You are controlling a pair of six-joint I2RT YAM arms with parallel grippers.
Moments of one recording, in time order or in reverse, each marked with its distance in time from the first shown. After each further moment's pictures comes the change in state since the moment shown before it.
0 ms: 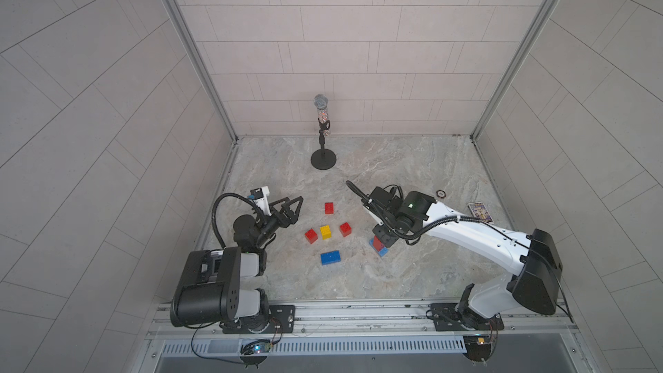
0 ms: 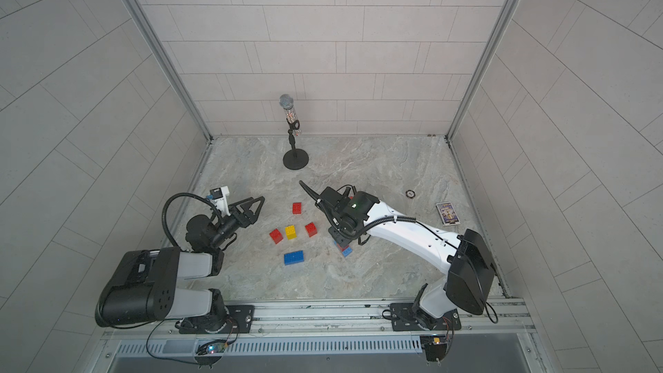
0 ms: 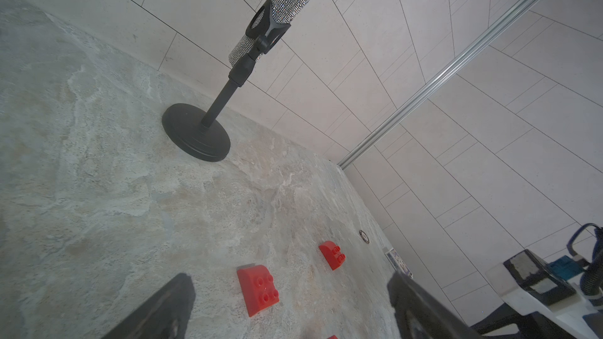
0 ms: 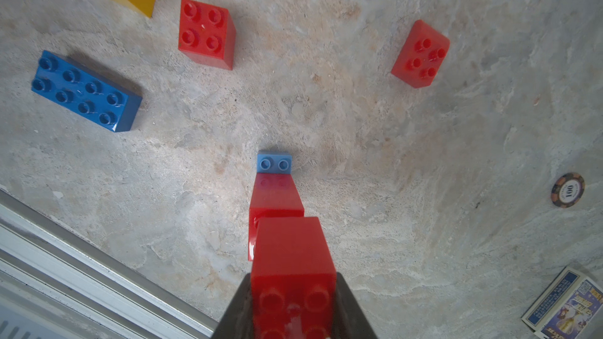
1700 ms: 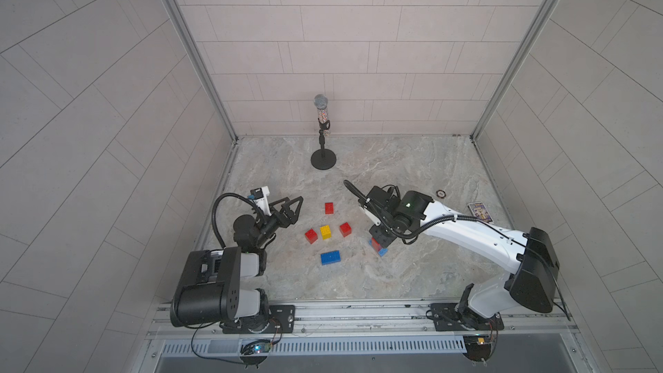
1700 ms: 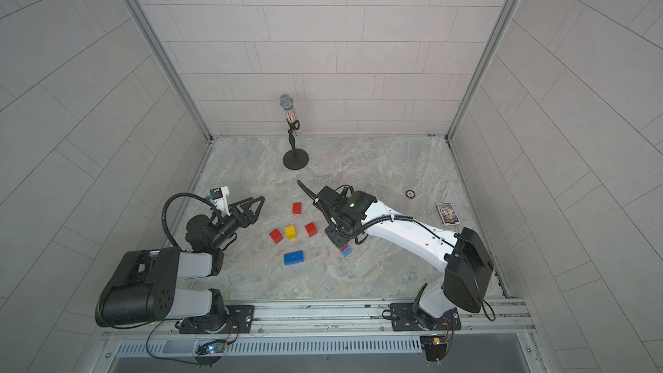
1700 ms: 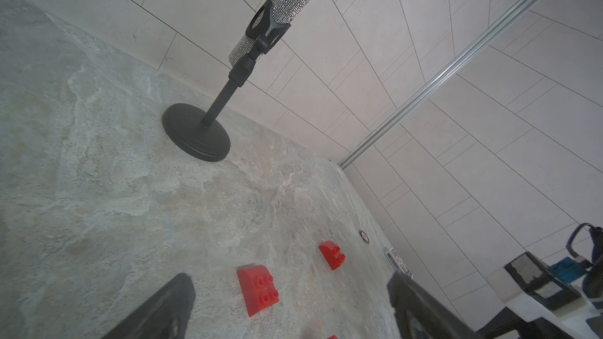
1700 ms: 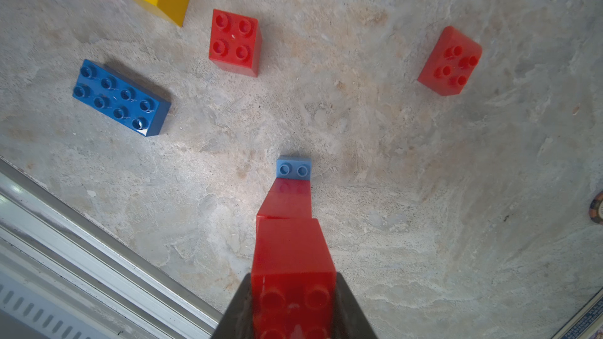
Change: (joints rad) left arm 0.000 0.000 0.000 0.000 0.000 0.000; right arm 0.001 0.023 0.013 0.018 -0.058 -0.002
